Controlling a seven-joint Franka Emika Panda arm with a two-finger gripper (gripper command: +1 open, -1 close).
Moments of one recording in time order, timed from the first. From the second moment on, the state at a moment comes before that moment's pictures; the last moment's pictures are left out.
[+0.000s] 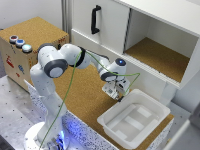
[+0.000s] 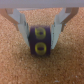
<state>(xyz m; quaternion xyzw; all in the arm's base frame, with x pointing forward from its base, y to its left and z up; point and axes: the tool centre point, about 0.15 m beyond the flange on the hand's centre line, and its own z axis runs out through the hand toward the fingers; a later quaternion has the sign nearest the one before) 0.443 -0.173 0.222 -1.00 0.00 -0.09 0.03</state>
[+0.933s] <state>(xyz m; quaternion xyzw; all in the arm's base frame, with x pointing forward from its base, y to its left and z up) 0.453 -0.206 0.305 -0.99 -0.04 -0.14 -0.05</state>
